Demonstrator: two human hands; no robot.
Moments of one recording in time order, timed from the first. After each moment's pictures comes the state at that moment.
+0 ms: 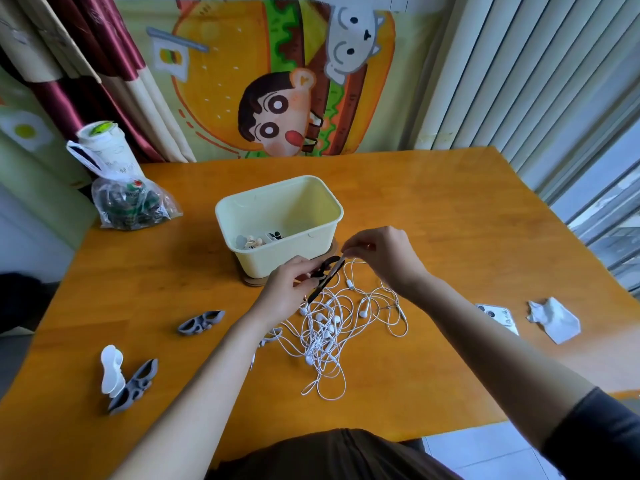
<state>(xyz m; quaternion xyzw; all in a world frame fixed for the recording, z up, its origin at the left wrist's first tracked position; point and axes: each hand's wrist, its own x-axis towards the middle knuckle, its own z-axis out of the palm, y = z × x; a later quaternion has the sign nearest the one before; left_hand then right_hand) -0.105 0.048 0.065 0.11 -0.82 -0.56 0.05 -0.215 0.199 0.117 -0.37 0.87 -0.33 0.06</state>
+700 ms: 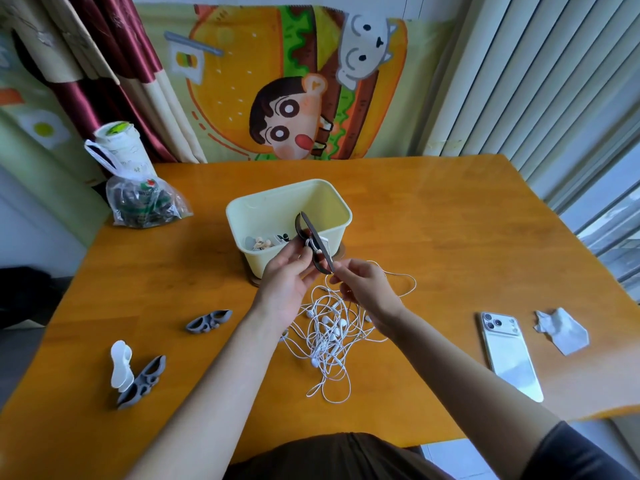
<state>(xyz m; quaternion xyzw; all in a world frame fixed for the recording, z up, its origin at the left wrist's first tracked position) -0.107 0.056 0.087 0.19 -0.43 -0.87 0.14 -0.172 0.175 0.084 -0.14 0.72 -0.61 0.30</state>
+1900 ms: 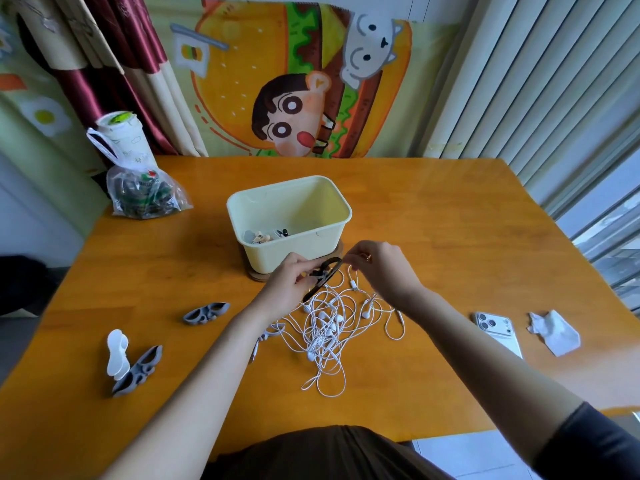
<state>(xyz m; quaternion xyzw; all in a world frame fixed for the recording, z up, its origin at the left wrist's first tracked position) -0.100 0.038 0.058 0.14 -0.85 -0.51 0.04 -0.197 0.191 0.105 -0.34 0.89 -0.29 0.08</state>
